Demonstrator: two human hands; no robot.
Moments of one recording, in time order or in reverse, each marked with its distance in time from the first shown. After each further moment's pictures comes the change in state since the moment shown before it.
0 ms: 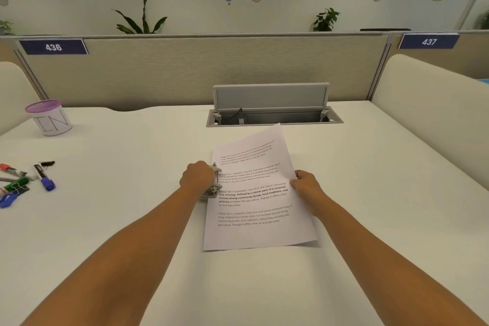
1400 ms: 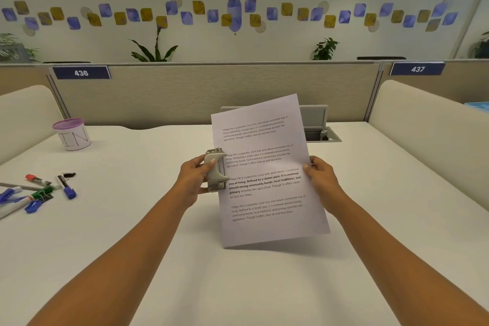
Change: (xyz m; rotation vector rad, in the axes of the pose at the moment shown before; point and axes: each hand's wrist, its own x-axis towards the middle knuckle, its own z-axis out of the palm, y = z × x) left_hand -0.050 -0.011 -0.052 -1.161 -0.158 0.151; right_hand -0.037 -0.037 -0.033 0.212 0.078 -0.290
